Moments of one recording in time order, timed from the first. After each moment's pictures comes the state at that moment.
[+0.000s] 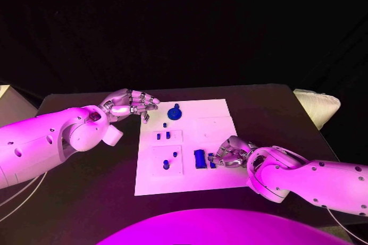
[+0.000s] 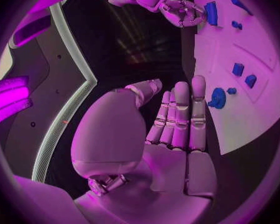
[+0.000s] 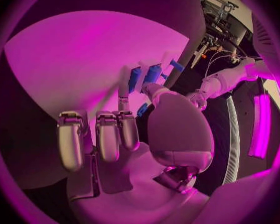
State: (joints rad) left arm 1.10 -0.87 0.00 1.38 -0.35 0.08 0.27; left_hand 1.36 -0.20 0.60 0.07 0.17 0.79 0.20 0.31 0.32 0.80 0.15 0.65 0.17 1.01 0.06 1.13 0.49 0.18 1.01 0.15 0.82 0.88; right arm 1.00 -0.93 -0.21 1.81 -1.18 -0.54 -0.52; right_hand 1.06 -0.22 0.32 0.29 0.36 1.07 0.05 0.46 0.39 1.46 -0.02 1.49 1.31 1.47 -0.08 1.56 1.31 0.01 1.47 0.03 1.53 1.31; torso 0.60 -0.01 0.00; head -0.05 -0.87
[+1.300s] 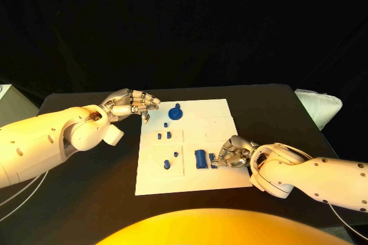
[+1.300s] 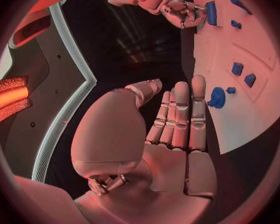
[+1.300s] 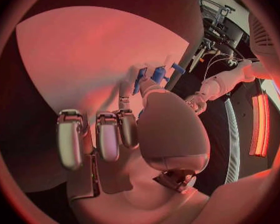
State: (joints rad) left arm 1.10 -0.87 -0.01 1.38 -0.35 0.08 0.27; left_hand 1.36 -0.20 0.60 0.07 0.17 0.79 0.20 0.31 0.31 0.80 0.15 0.65 0.17 1.01 0.06 1.13 0.49 0.18 1.01 0.15 0.82 0.88; right arm 1.00 -0.94 -0.21 1.76 -1.15 -0.46 -0.45; right_hand 1.29 -0.17 0.14 0.28 0.12 1.04 0.06 0.49 0.39 1.46 -0.02 1.44 1.31 1.47 -0.08 1.54 1.31 0.01 1.47 0.03 1.49 1.31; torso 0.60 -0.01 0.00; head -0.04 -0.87
